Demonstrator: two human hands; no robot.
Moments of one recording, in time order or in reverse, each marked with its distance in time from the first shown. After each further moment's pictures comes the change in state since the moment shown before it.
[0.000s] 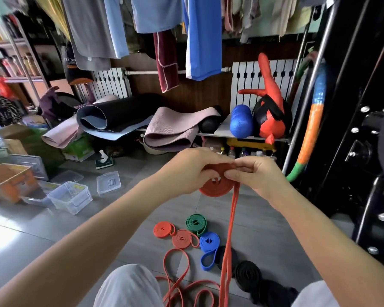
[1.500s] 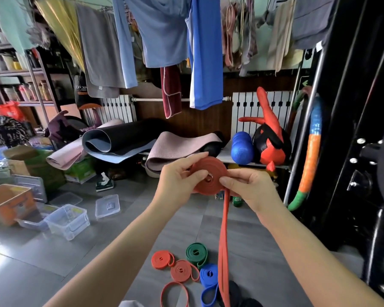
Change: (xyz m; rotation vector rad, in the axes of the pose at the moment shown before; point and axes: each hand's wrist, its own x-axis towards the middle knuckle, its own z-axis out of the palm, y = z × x) left_hand 0.004 -0.007 -0.009 -0.918 0.560 -0.292; right_hand 0.024 -0.029 0.018 0.102 0.125 -0.067
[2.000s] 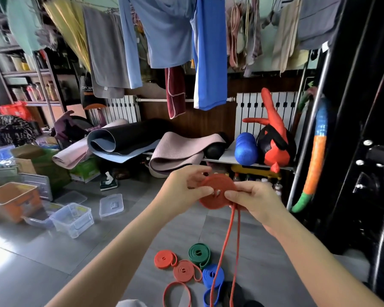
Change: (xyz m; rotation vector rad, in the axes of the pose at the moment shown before) left_hand -0.005 -0.005 -0.014 0.388 -0.179 -0.075; right_hand -0.009 0.017 -0.007 -0.074 -0.087 0.119
